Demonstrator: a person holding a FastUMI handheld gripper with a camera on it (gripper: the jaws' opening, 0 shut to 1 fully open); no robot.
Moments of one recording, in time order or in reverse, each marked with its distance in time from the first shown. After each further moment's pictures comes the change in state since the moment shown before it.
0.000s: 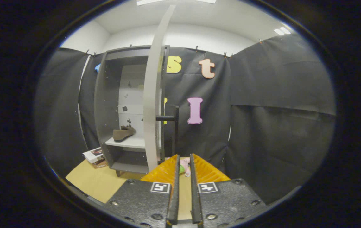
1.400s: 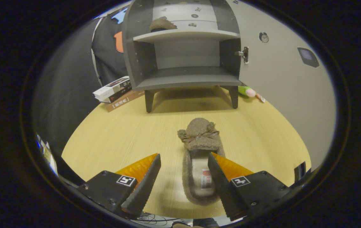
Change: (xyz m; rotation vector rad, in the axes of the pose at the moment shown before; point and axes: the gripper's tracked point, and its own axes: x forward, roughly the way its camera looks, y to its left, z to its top) arm 0.154 0.298 -0.396 0.044 0.599 0.251
